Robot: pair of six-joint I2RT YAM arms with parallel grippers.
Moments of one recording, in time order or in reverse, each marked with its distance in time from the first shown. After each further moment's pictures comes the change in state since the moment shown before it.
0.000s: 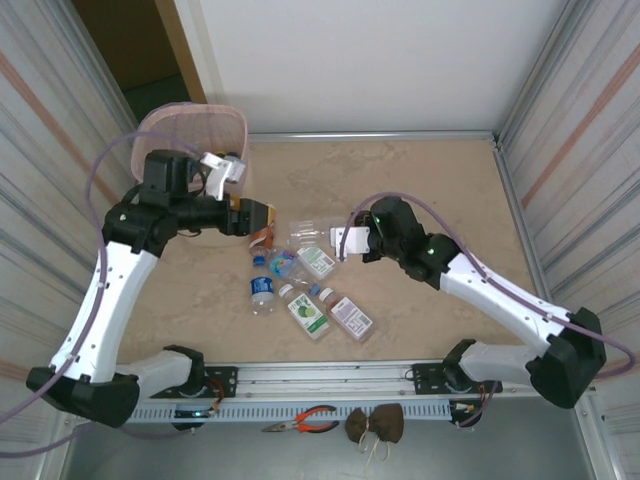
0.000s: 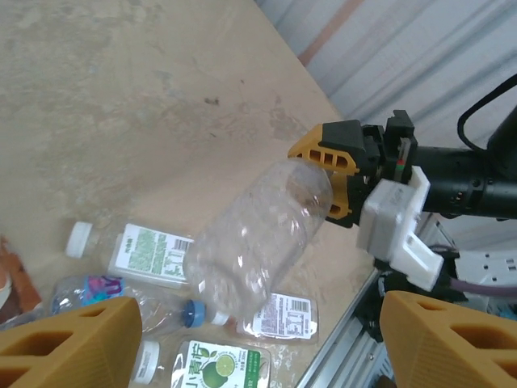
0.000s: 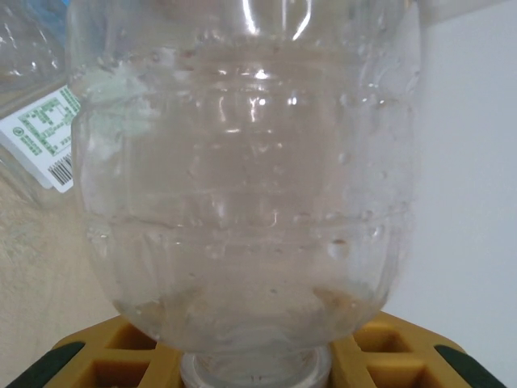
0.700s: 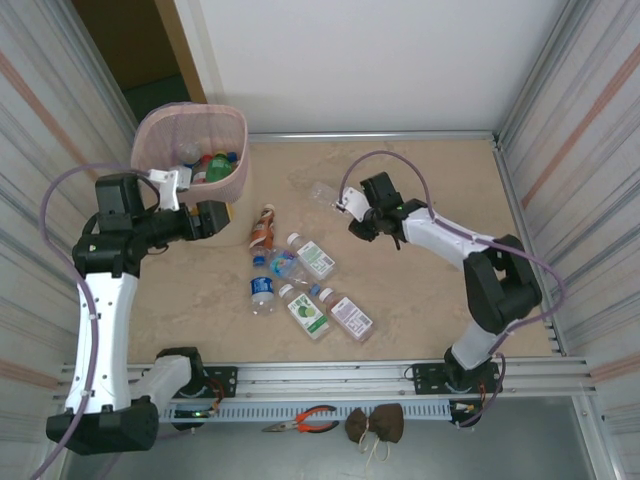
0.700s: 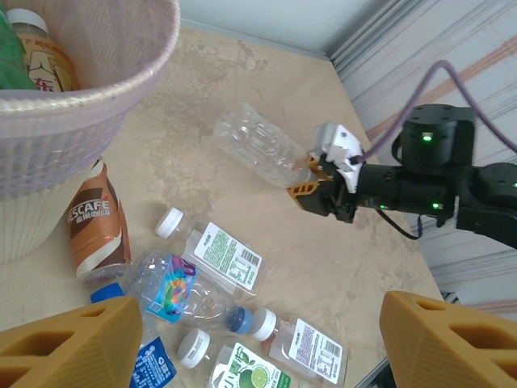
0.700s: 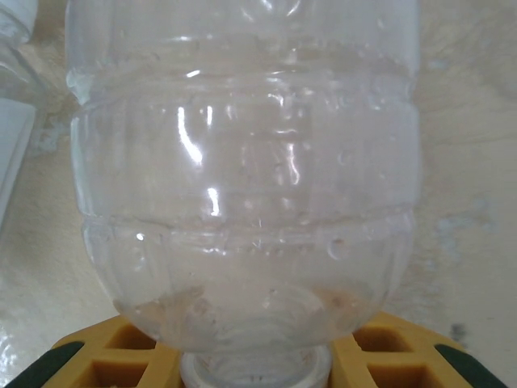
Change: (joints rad) left arm 0.348 -0.177 -0.172 0.014 0.054 -0.077; right arm -0.251 0.477 0.152 0.024 -0.116 0.629
